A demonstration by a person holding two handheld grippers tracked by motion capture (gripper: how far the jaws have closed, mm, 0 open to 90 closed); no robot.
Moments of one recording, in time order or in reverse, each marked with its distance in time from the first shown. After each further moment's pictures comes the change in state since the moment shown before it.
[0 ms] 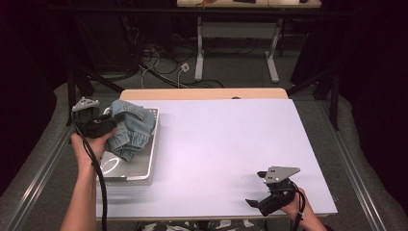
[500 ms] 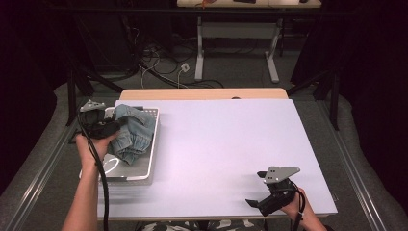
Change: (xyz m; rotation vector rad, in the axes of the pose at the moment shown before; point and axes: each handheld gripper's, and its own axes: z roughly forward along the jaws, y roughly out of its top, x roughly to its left) left arm 0.004 -0.009 0.017 0.068 0.003 -0.002; right arm 0.000 0.000 0.000 0.000 0.002 -0.002
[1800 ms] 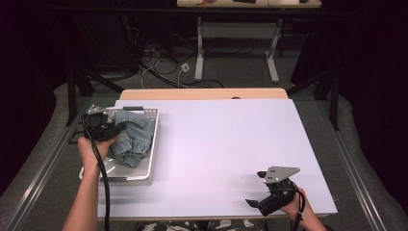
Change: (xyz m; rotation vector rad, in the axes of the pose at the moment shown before) left arm 0.017 -0.016 0.021 0.088 0.074 0.008; right arm 0.000 0.000 0.000 0.000 0.001 0.000
